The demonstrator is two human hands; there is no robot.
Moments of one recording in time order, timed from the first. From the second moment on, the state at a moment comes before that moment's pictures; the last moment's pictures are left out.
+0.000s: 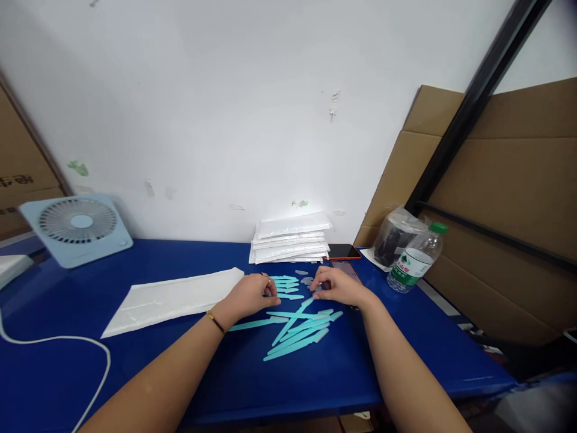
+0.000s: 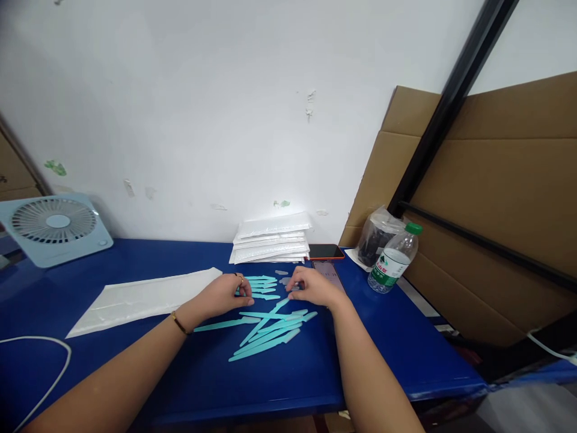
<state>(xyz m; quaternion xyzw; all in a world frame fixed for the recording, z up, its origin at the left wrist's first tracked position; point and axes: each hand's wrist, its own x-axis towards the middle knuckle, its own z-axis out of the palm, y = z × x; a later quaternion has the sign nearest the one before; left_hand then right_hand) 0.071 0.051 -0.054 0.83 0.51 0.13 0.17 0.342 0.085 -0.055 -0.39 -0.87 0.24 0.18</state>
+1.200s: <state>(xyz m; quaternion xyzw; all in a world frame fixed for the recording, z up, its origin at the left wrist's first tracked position) 0.055 0.037 -0.036 0.80 0.58 -0.01 0.17 0.317 0.070 -0.053 -0.37 -0.87 0.25 0.23</state>
